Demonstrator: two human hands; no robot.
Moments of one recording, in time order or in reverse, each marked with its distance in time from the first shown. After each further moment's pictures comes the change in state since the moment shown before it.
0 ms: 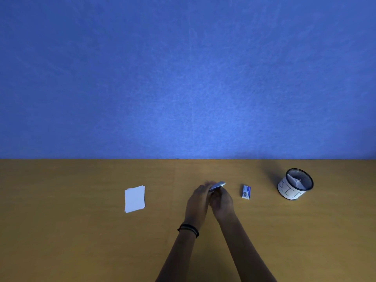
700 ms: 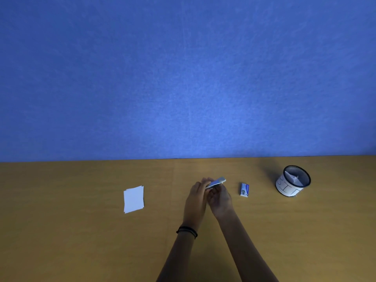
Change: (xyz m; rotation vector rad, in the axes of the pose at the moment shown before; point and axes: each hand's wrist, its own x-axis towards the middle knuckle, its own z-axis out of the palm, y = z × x) left_hand -0.006 0.002 0.002 -0.081 0.206 0.119; right_hand -0.005 -0.008 0.006 0.062 -0.016 0.036
